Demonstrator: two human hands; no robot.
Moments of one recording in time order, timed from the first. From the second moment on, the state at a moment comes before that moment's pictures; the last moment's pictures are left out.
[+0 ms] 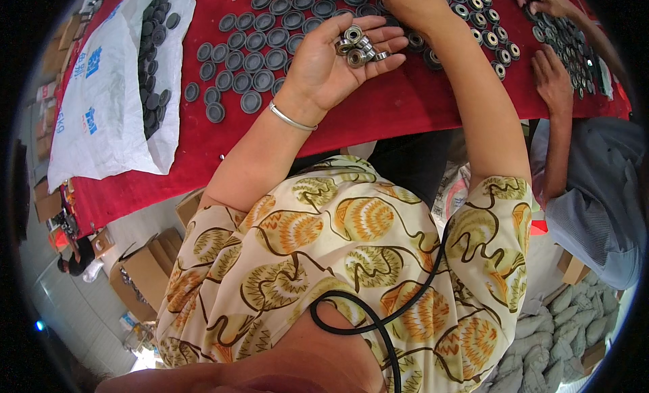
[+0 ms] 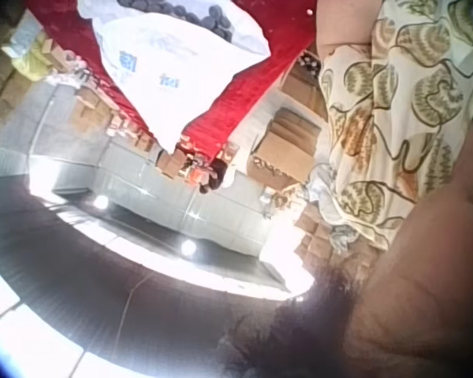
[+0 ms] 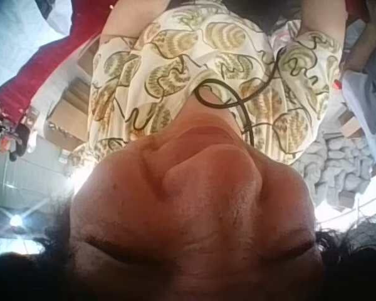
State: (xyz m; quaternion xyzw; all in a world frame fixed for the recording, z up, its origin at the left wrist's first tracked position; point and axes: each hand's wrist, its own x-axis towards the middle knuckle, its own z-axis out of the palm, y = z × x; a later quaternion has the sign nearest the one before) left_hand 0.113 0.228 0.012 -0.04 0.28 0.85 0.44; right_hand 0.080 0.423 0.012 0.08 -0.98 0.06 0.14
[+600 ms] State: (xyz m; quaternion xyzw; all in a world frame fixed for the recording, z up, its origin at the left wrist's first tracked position) left_hand 0.114 0.230 0.008 -0.04 0.29 0.85 0.44; right_hand 0.113 0.422 0.014 0.08 -0.98 0.05 0.17
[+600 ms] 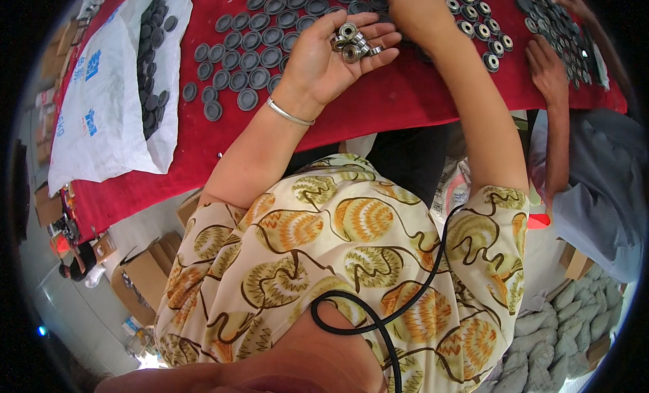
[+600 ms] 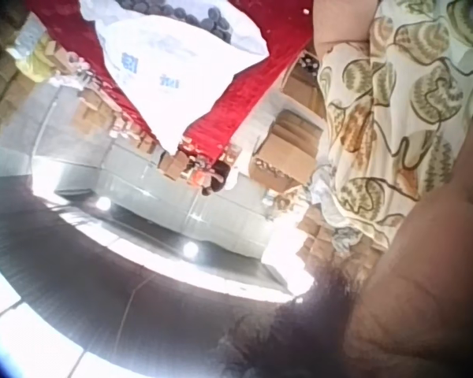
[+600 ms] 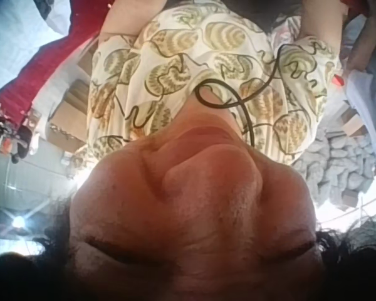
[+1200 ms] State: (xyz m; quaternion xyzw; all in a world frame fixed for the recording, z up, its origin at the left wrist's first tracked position) left_hand 0.104 0.228 0.006 -0.04 0.28 0.87 0.41; right_hand 0.118 0.427 0.026 0.11 -0.96 0.10 0.22
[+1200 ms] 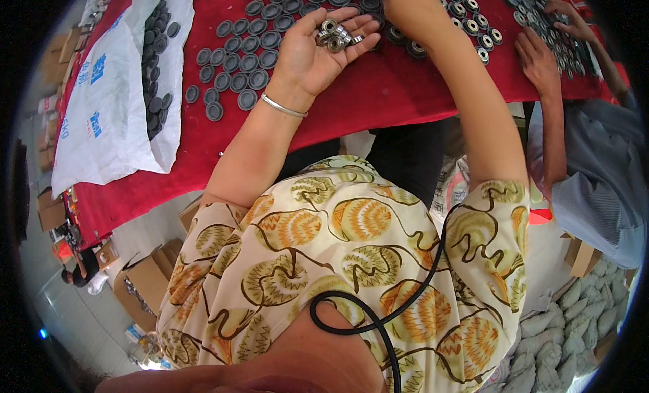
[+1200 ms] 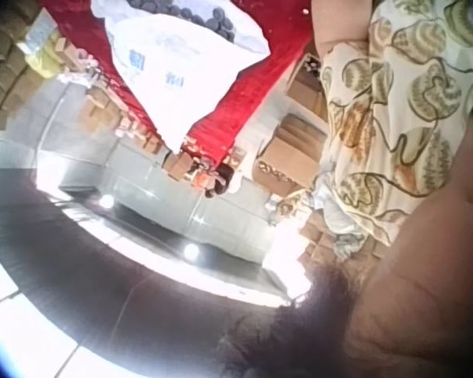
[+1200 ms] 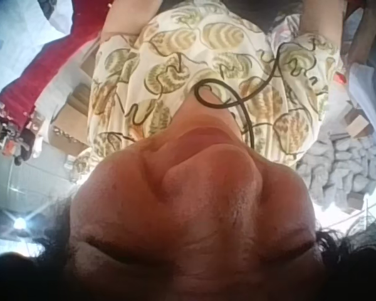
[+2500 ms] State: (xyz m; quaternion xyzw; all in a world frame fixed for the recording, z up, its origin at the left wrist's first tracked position) left_hand 0.104 0.221 -0.017 -0.03 0.13 0.88 0.46; right_hand 0.134 0.421 0.003 0.02 -0.95 0.19 0.24
